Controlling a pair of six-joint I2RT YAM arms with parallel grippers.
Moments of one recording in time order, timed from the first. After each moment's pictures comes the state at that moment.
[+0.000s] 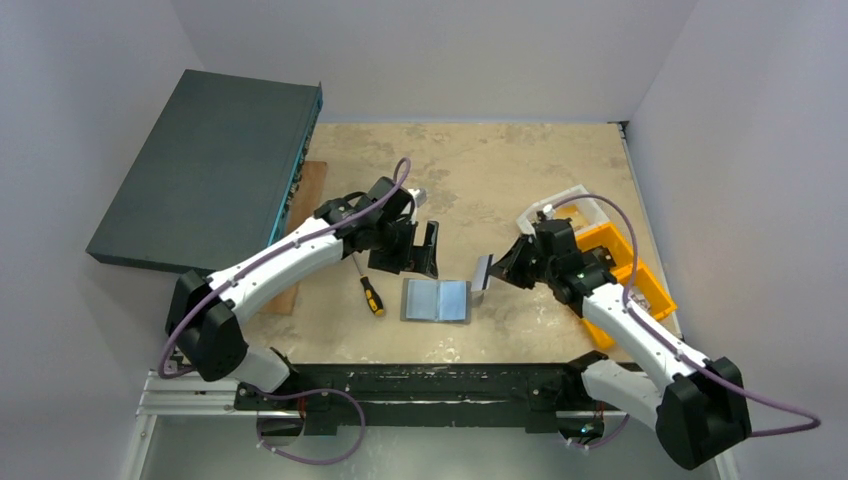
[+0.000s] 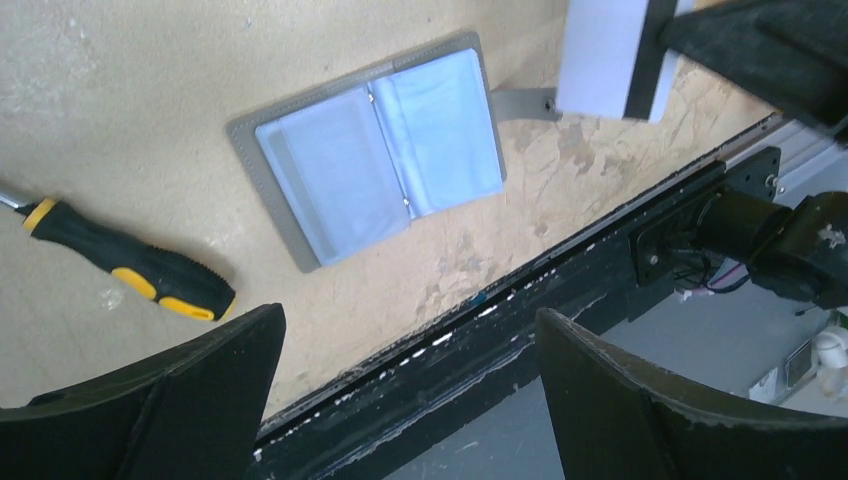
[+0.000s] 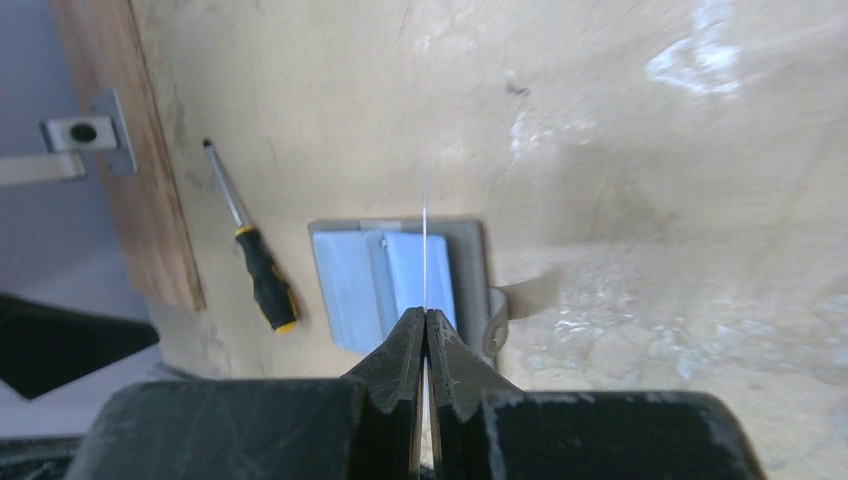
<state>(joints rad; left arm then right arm) -0.74 1.48 1.26 -0.80 0.20 -0.55 0.40 1.01 0.61 -0.33 -0.17 0.87</state>
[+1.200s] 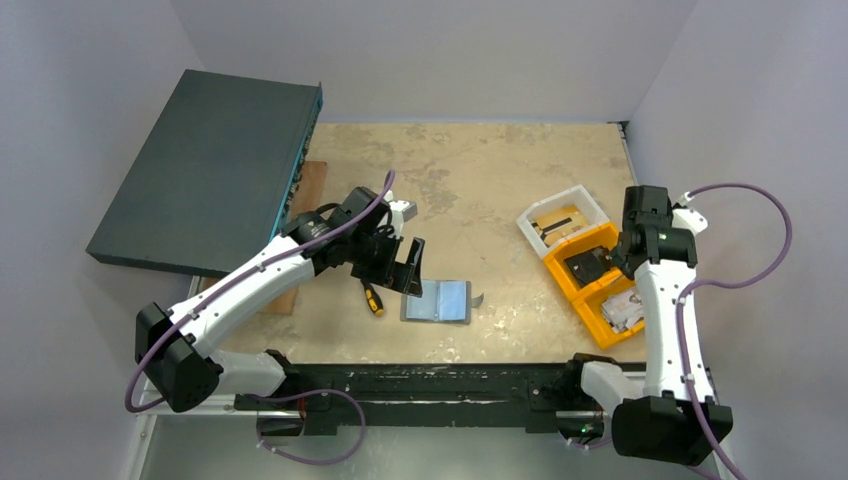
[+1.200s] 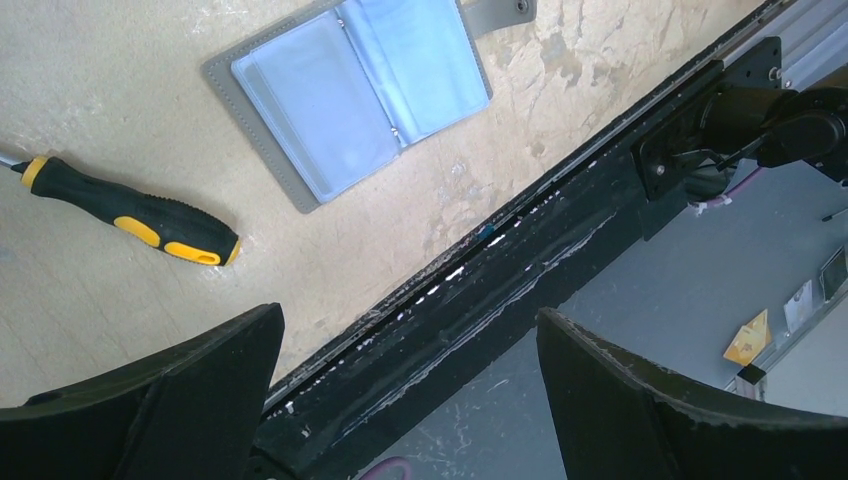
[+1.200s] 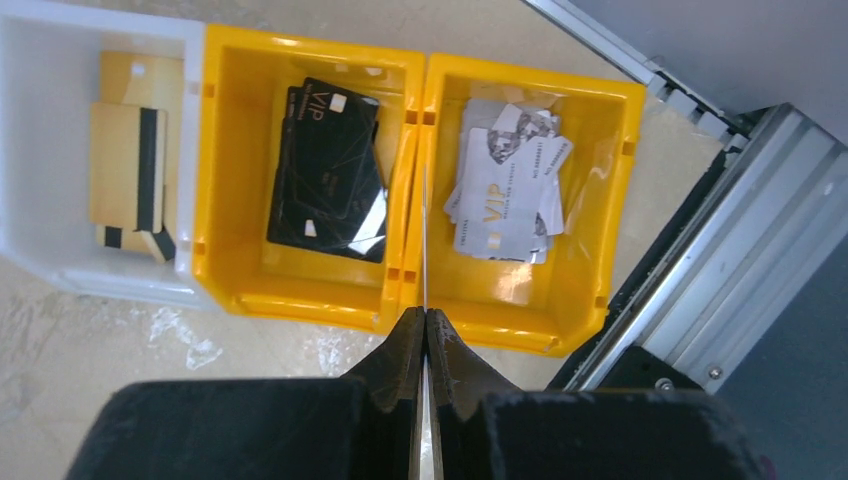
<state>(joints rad) -0.73 1.30 1.18 -0.88 0.29 -0.41 -0.14 1.03 1.11 -1.14 0.49 0.75</state>
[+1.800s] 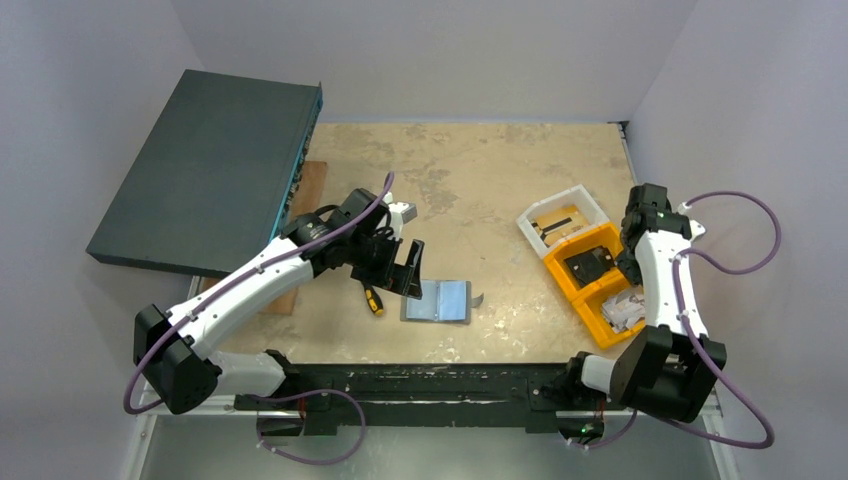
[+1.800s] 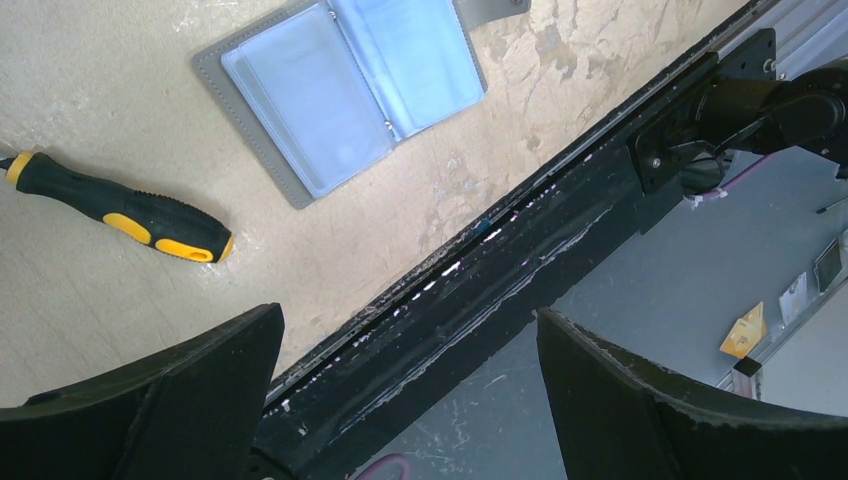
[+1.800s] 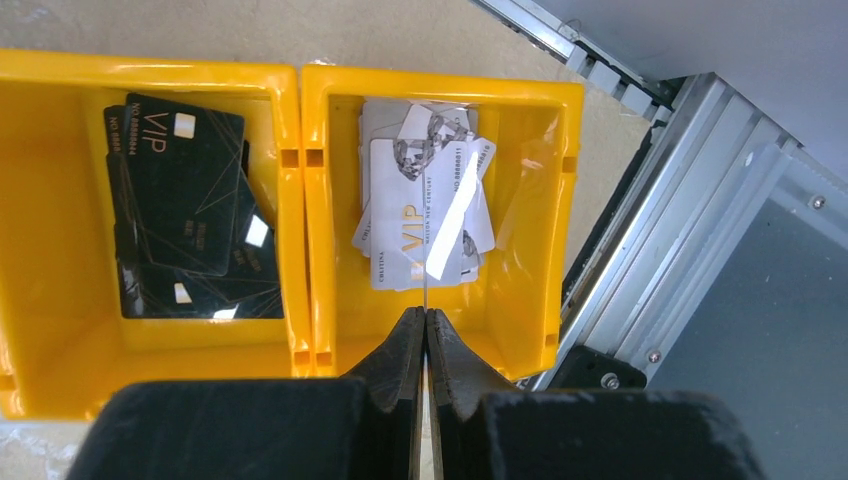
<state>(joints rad) -0.73 1.29 1.16 -0.87 0.30 -0.41 -0.27 1.24 1.05 -1.09 0.54 0.70</state>
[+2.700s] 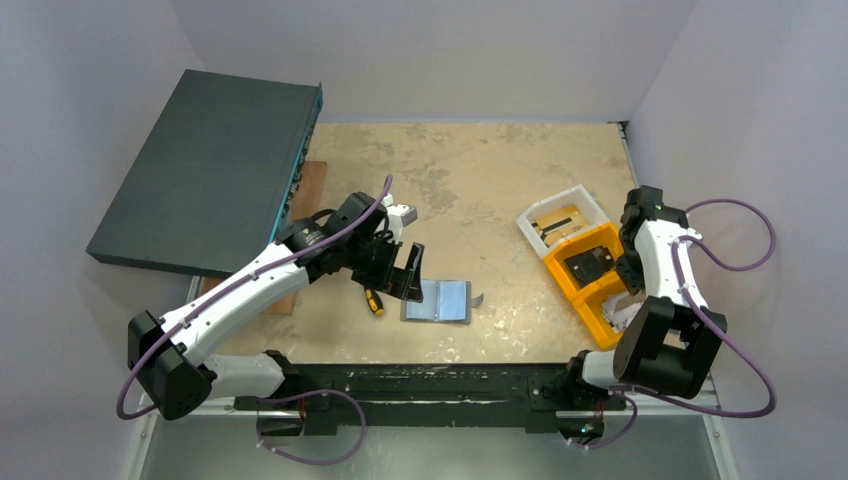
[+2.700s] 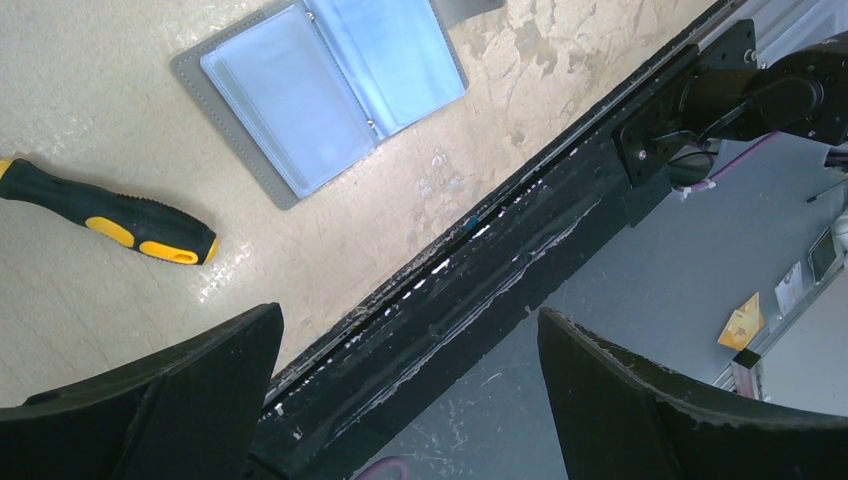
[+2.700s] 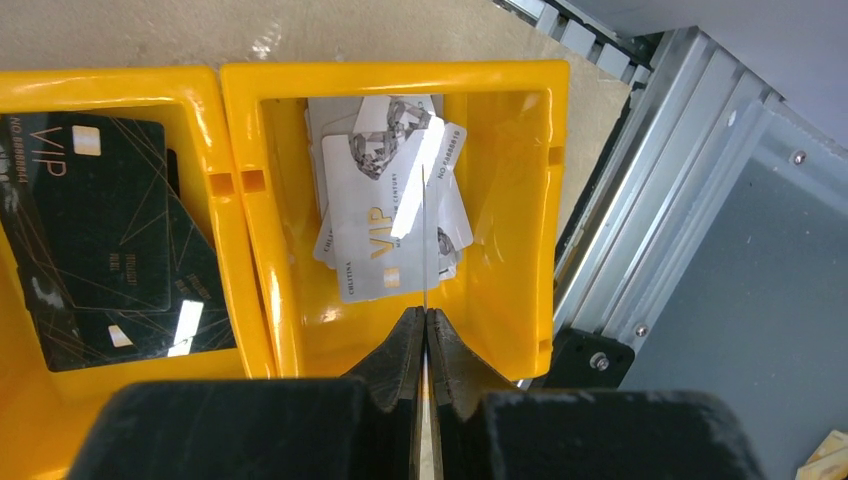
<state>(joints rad) -0.75 1.25 1.15 -0.86 0.31 -0.42 -0.31 1.36 1.05 -1.12 0.56 0.75</state>
